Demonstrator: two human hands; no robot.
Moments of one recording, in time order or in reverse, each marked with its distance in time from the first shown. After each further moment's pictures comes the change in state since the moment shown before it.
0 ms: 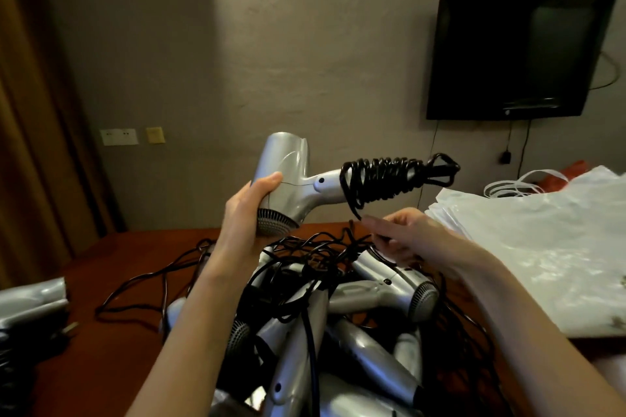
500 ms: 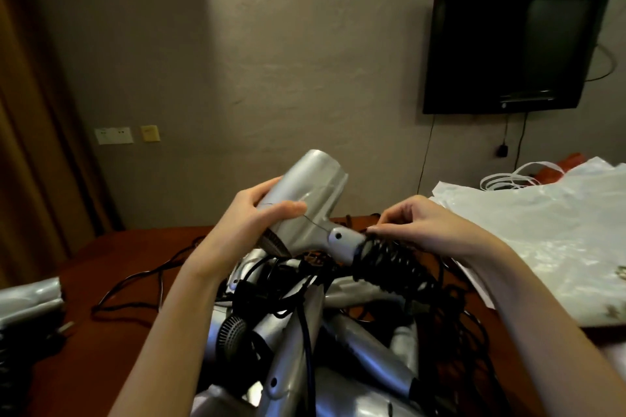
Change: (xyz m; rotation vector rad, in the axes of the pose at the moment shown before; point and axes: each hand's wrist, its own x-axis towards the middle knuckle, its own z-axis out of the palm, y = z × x) left_hand -0.009 0.007 -0.003 0.403 -0.280 0.124; right_hand -0.010 -0.010 -0.014 -0.238 0.083 0.043
